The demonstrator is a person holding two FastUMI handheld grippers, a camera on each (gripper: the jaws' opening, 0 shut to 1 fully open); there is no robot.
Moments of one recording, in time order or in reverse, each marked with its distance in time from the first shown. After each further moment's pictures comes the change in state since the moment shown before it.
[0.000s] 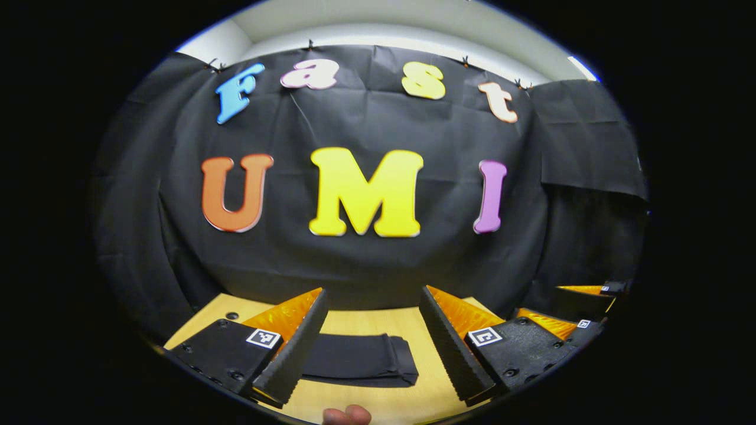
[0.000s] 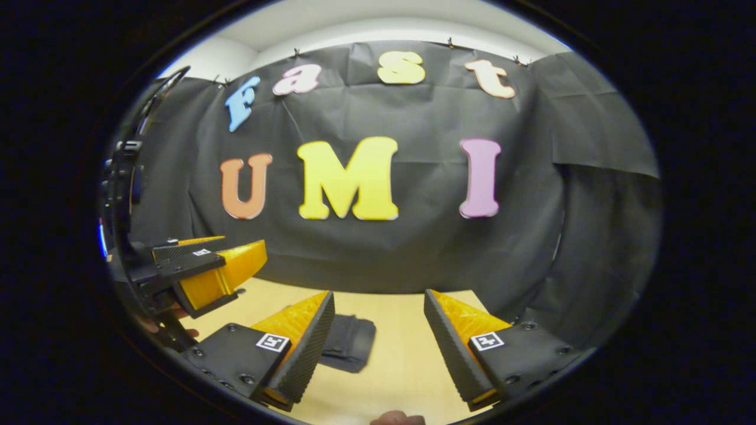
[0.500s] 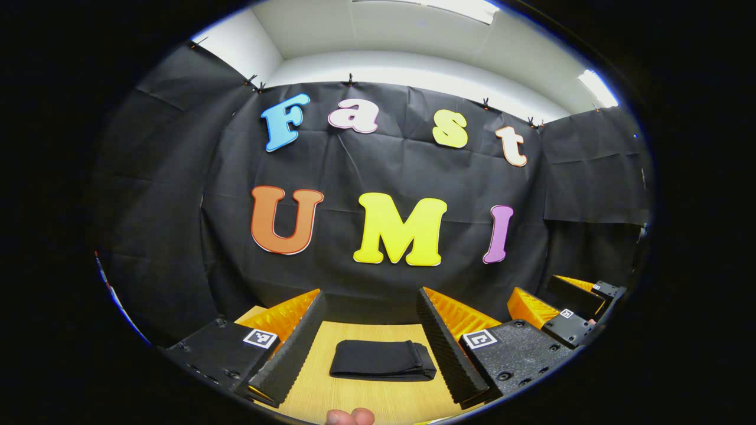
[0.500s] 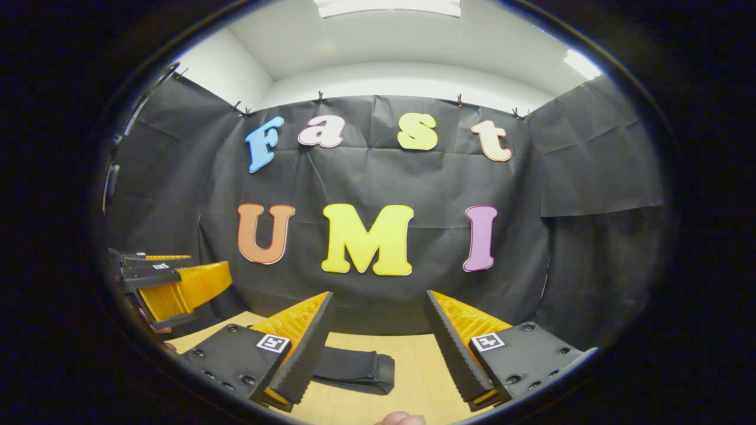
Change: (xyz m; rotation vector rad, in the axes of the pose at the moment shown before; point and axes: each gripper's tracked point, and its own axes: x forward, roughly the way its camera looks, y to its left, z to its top) left arm -0.126 0.078 0.033 -0.053 -0.098 0.044; right arm -0.096 0.085 0.030 -0.065 -0.218 -0.078
